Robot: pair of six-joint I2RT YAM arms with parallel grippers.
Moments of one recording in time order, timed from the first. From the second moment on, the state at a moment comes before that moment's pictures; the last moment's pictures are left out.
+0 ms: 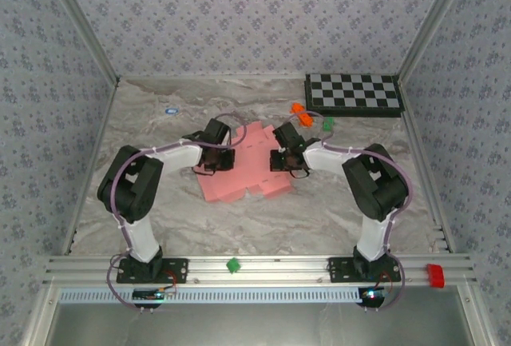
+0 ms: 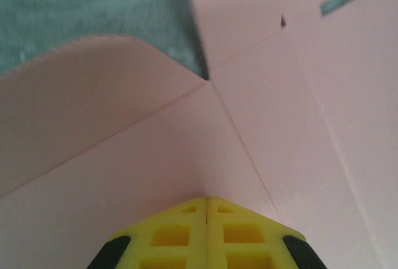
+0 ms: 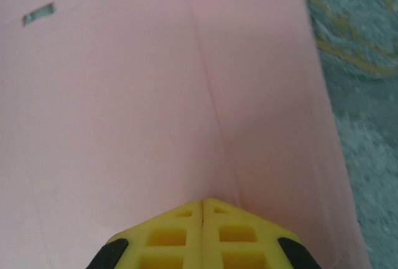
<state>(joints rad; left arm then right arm) -0.53 1.80 1.04 -0.38 0.10 -0.48 0.59 1.85 1.08 -0.28 -0.04 0.49</state>
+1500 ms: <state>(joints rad) -0.54 1.66 1.11 -0.40 0.10 -0.58 0.64 1.96 1.35 -0.40 -0.09 0.34</state>
